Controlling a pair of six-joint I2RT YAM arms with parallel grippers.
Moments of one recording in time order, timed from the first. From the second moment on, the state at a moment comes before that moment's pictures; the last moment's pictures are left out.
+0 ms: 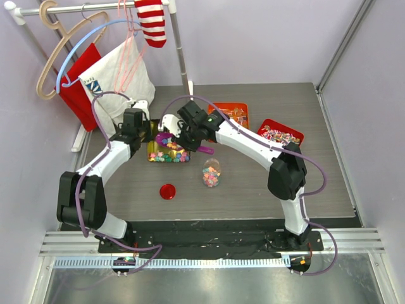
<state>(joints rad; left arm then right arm) -0.18 1.49 0.98 -0.12 -0.09 -0.14 0.85 2.02 1.89 -0.77 -0.13 -0.48</state>
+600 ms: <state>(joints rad) -0.15 1.53 0.99 -0.13 -0.07 -0.13 0.74 1.79 1.76 -0.96 -0.17 -0.68</state>
